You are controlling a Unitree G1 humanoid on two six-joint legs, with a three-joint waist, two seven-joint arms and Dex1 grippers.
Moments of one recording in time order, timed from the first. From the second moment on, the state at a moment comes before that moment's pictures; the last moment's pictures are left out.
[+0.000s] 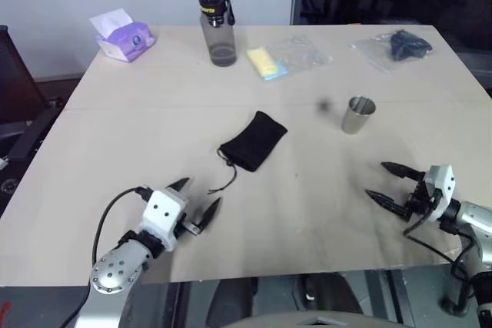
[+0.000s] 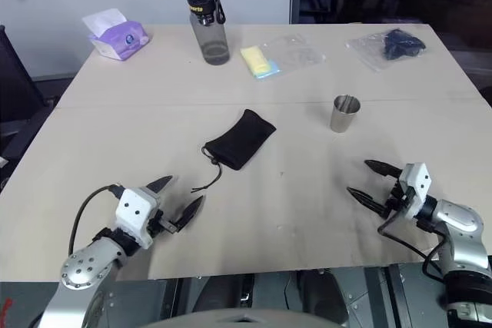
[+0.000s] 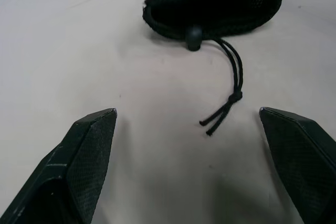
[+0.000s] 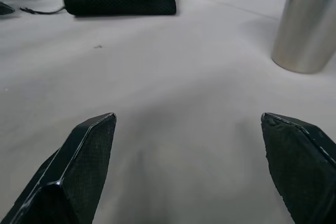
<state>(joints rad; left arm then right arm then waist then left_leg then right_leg) 0.36 0.48 0.15 -0.42 -0.14 0.09 -0.54 -0.04 -0.57 -0.21 0.28 0.45 -0.20 1.21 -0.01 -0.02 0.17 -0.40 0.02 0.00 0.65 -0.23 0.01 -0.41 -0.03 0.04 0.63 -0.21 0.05</state>
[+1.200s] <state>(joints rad) -0.37 0.63 -0.13 0.04 0.05 -0.06 -0.78 0.22 -0.43 -0.09 -0.19 0.47 -0.10 0.96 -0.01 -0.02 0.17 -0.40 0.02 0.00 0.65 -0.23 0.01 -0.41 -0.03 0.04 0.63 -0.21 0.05</state>
